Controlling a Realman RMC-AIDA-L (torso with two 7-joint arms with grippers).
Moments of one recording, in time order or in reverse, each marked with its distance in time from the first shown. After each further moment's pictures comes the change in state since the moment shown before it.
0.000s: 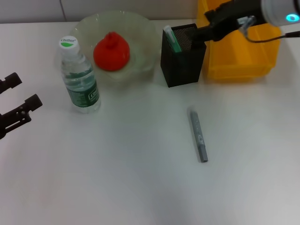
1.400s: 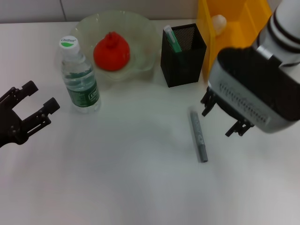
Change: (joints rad) left arm -0.013 -0.069 -0.055 -0.120 0.015 -0.041 0.073; right arm 0.215 -0.001 -0.245 0.095 -0.170 -0.545 -1.092
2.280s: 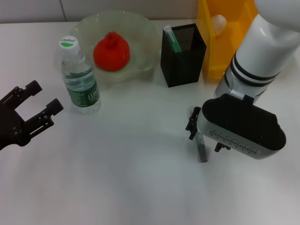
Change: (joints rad) left arm -0.002 -0.001 0.005 -0.007 0.001 0.028 0.004; right arm 0.047 0.011 -0.190 0.289 0.057 0.253 -0.255
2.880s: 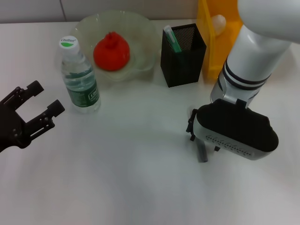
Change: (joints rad) left arm 0.002 -0.002 0.001 0.000 -0.001 0.030 0.002; right arm 0.047 0.002 -0.058 0.102 0.005 0.067 -0.011
